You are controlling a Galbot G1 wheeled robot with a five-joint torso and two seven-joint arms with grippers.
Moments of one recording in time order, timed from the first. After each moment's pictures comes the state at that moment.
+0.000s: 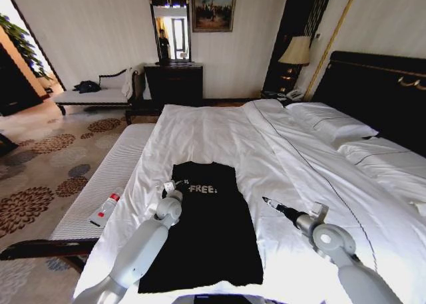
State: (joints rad) left arm 0.82 -1.25 0.01 -1.56 -0.81 0.29 -0.44; right arm -1.44 0.95 0.69 1.95 1.21 -0.56 0.22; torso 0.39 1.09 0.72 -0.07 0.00
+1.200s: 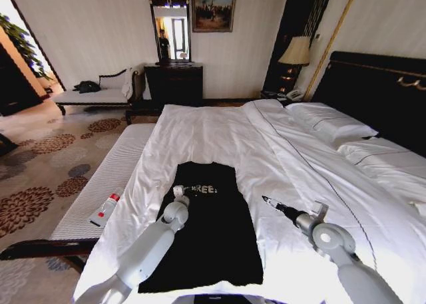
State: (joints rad) left arm 0.84 -1.23 0.08 -1.53 -0.78 0.32 -0.42; right arm -1.42 0.95 0.67 1.94 1.21 -0.55 0.21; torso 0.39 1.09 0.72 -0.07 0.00
